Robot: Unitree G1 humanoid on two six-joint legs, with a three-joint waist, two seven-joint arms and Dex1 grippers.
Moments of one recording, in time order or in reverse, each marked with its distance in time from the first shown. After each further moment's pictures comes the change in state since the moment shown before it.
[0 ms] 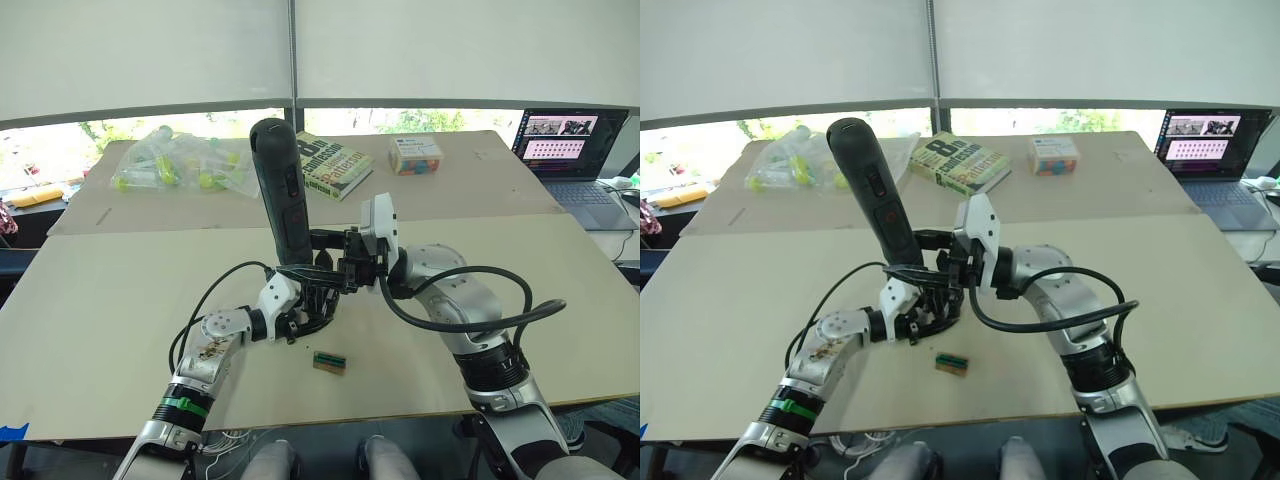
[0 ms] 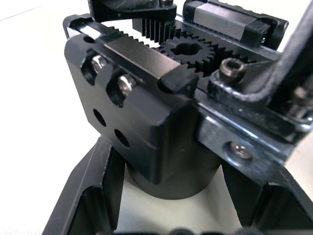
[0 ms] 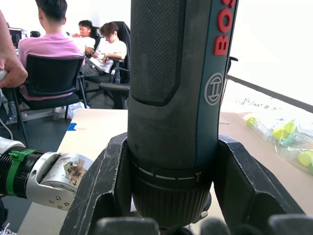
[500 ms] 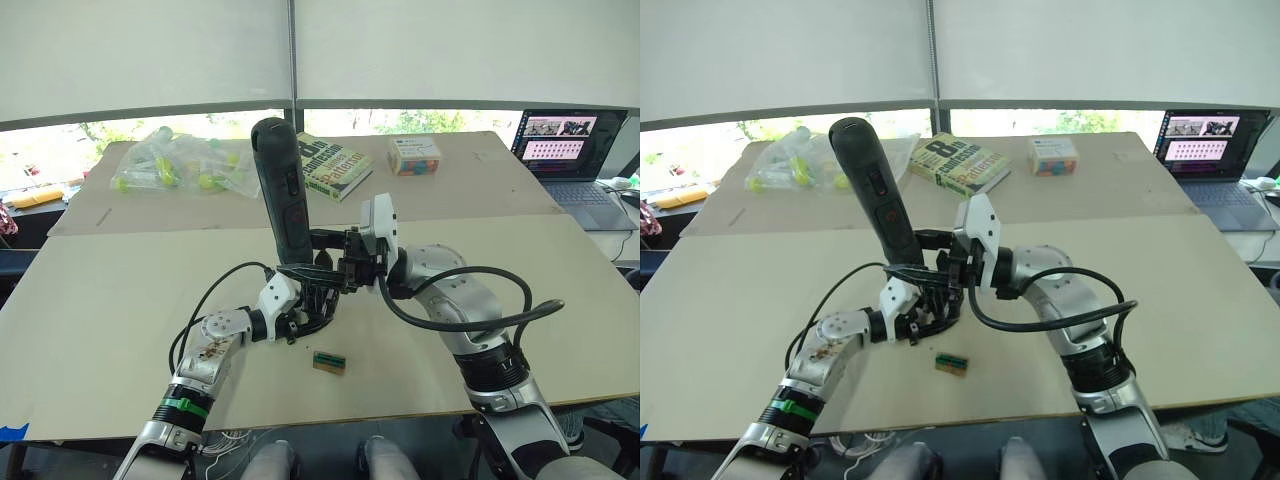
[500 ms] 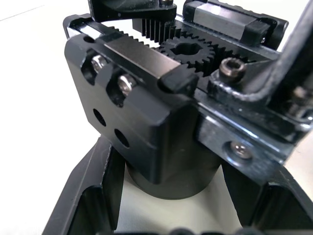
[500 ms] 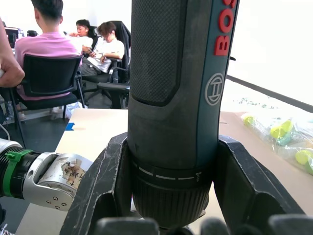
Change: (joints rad) left arm 0.002 -0.001 0.000 0.000 0.000 0.003 0.006; right arm 0.003 -0.001 0.003 0.001 0.000 0.000 -0.015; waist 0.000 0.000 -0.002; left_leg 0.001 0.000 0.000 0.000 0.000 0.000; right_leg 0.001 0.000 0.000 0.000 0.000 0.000
